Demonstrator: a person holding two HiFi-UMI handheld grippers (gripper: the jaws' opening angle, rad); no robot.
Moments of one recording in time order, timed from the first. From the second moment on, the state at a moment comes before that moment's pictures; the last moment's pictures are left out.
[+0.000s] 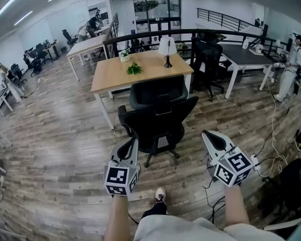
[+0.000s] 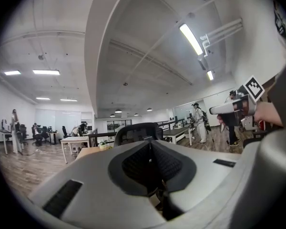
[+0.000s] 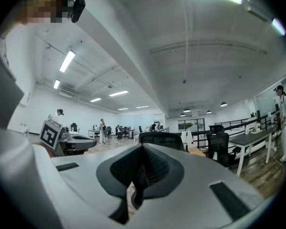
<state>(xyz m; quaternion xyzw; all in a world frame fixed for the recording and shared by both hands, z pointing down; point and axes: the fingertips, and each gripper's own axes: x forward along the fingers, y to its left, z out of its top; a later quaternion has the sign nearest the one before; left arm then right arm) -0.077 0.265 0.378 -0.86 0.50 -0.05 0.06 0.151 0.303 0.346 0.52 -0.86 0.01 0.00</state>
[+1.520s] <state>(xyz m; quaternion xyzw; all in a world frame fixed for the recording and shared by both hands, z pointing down) -0.104 -0.067 0.415 -0.87 0.49 -0.09 0.02 0.180 -0.049 0.405 0.58 -0.81 0.05 0.09</state>
